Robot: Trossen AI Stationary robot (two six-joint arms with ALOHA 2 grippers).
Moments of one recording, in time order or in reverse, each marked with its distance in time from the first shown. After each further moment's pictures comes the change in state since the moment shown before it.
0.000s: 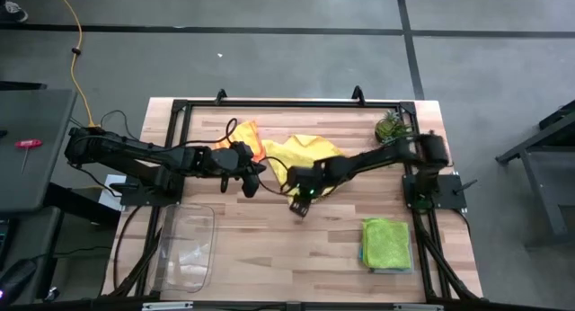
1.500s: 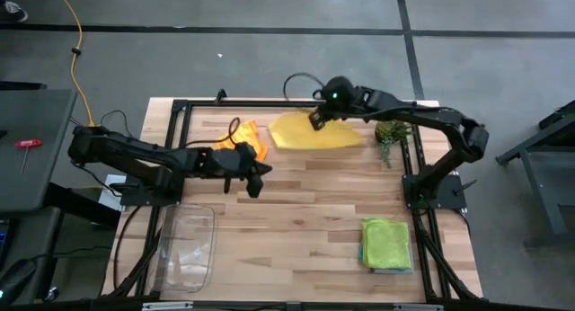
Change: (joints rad) left arm -0.007 0.029 0.001 0.114 0.000 -0.016; right arm -0.499 -0.327 0.001 -0.002 0.200 -0.200
